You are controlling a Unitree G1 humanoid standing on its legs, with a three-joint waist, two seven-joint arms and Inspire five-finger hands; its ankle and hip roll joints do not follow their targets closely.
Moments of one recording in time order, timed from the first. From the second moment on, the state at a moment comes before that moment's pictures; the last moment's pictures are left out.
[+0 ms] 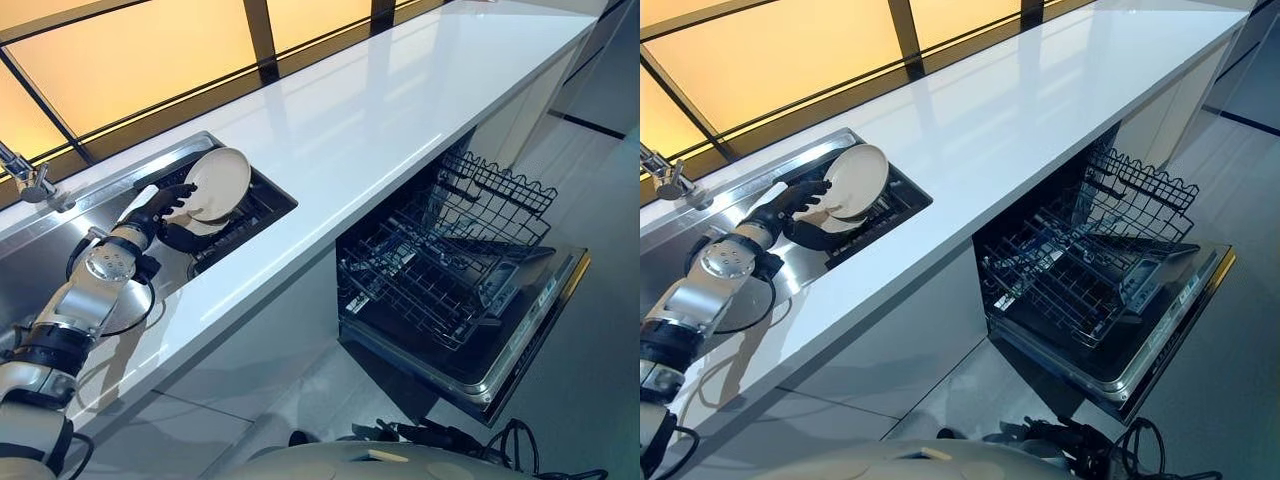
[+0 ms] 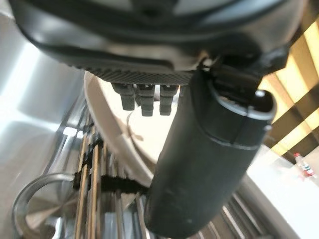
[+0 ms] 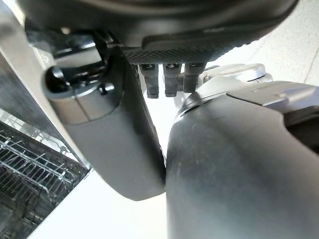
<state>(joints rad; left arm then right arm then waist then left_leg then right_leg) -0.36 0.89 -0.24 0.34 -0.12 0.22 -0.07 0.01 -0.29 0.08 1.29 0.48 0.09 0.27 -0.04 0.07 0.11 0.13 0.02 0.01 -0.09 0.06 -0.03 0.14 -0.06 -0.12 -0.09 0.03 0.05</state>
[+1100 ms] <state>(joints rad) -0.33 0.86 -0.07 0.04 -0.29 0.14 -0.11 0.04 -0.27 0.09 1.08 0.57 0.15 0.18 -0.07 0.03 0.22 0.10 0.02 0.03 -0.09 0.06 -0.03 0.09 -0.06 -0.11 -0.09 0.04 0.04</state>
